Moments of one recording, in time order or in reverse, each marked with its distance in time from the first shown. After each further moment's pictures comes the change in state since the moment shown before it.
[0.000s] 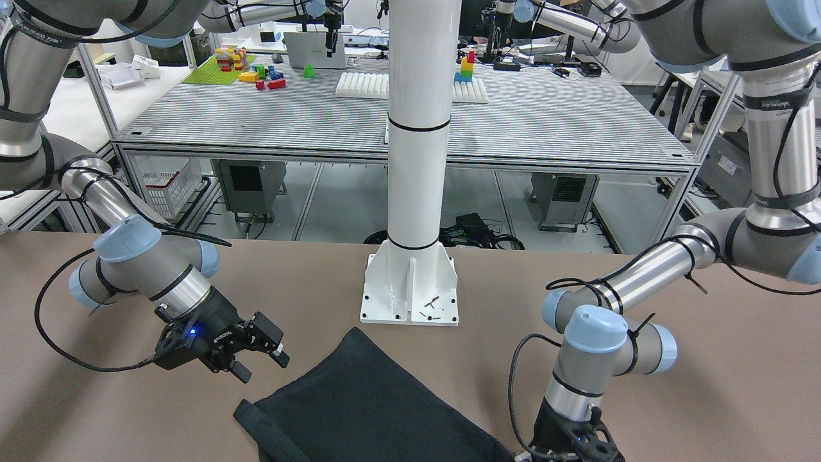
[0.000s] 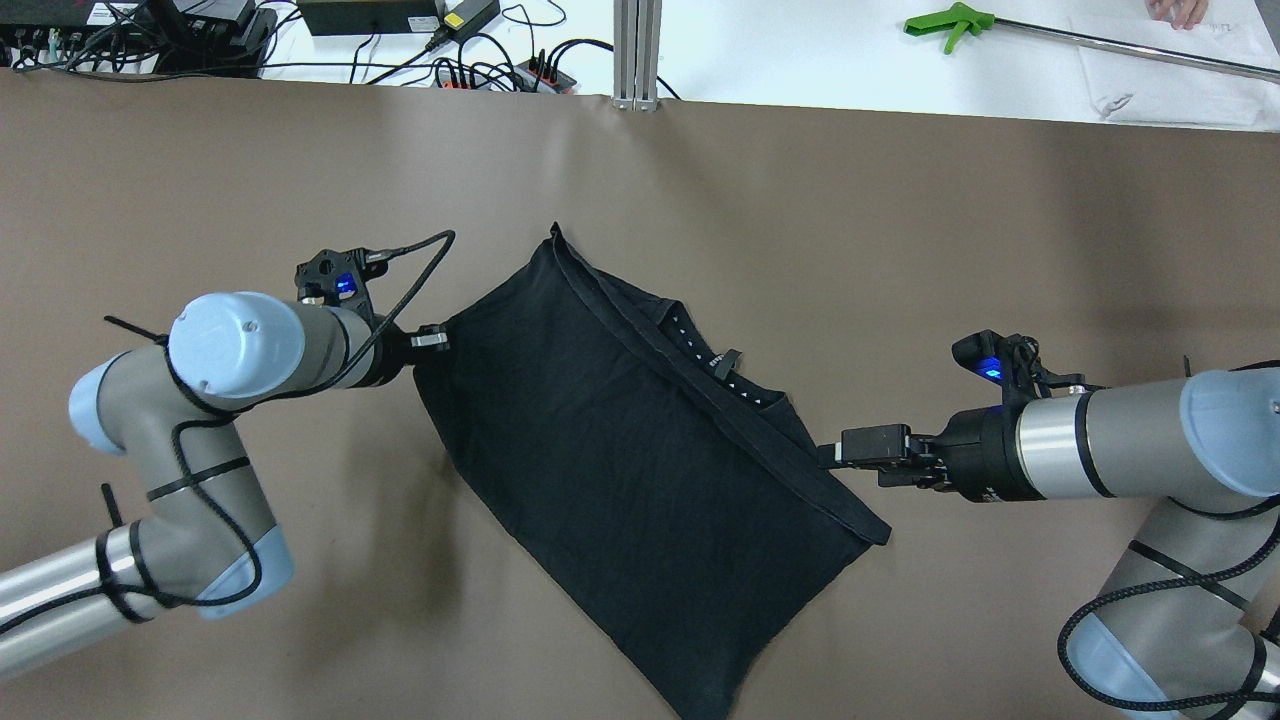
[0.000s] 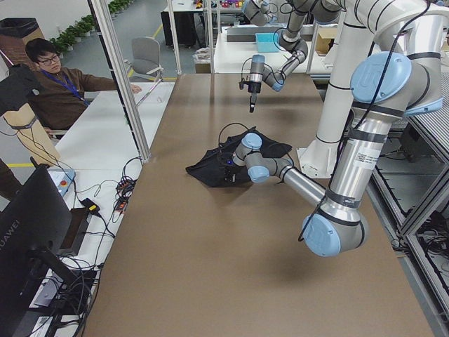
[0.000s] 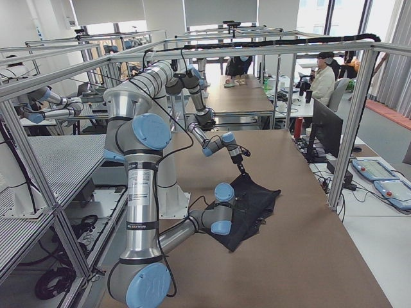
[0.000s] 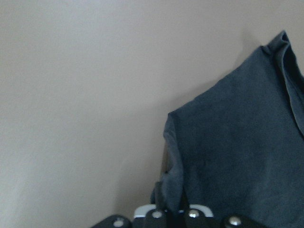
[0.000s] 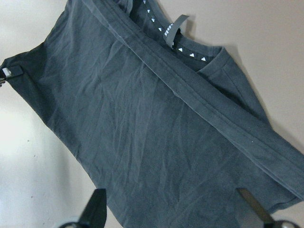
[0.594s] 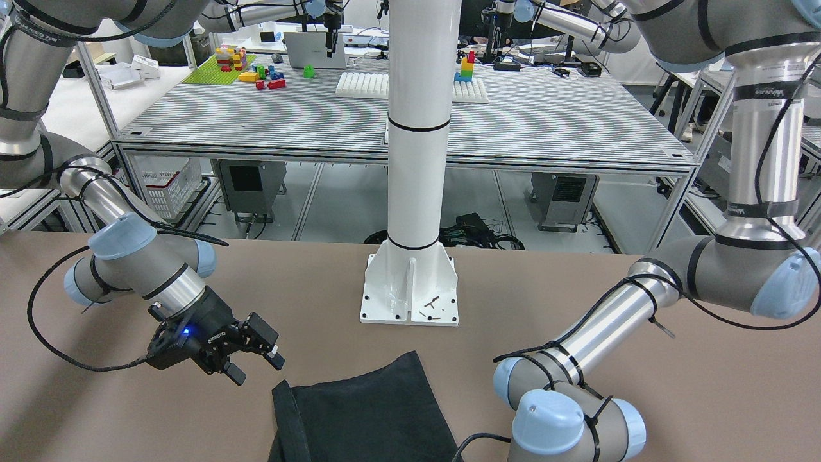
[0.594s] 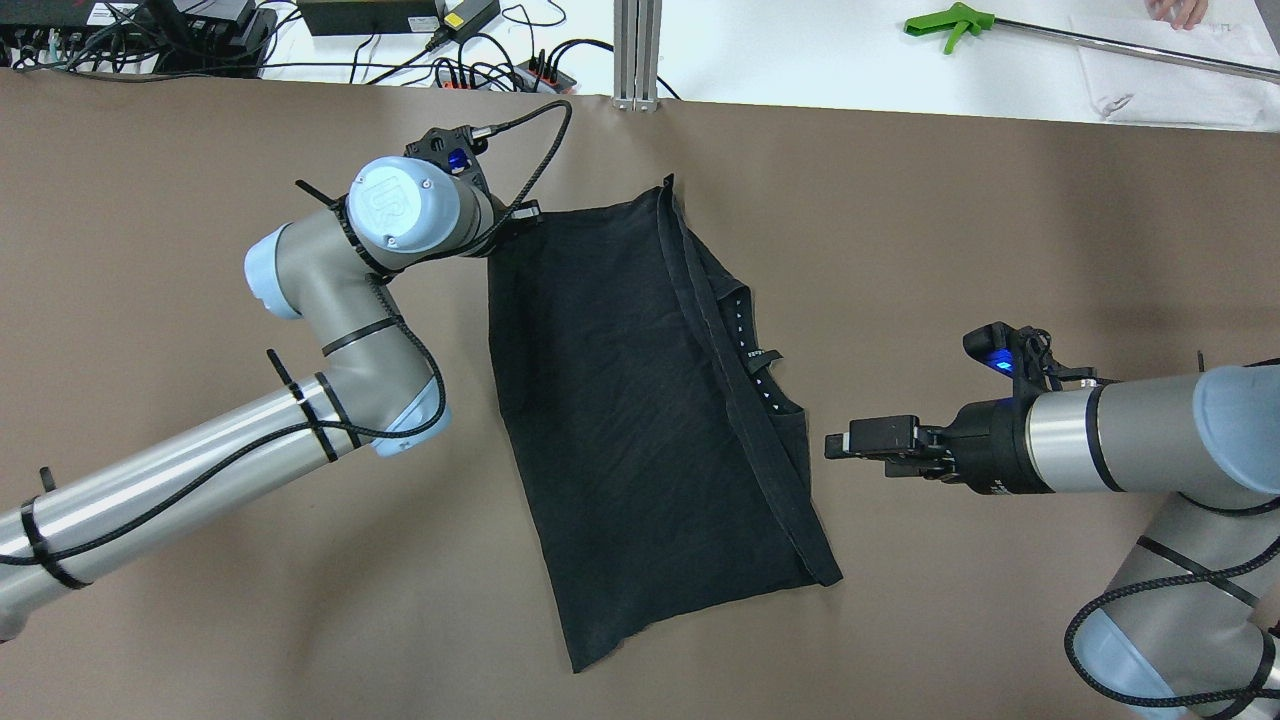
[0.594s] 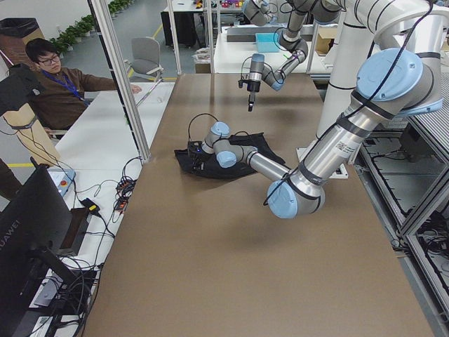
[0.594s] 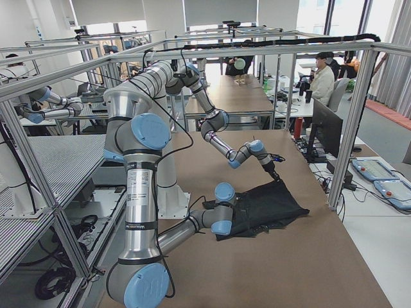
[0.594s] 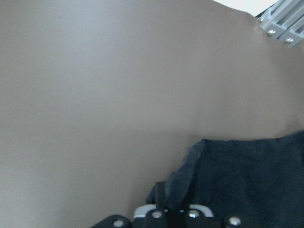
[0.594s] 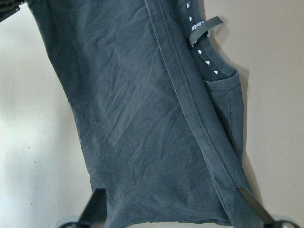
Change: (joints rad) left arm -0.099 -0.400 0.492 -0.073 0.053 0.006; right arm 0.014 -0.006 0.006 0.000 -0.012 -0.001
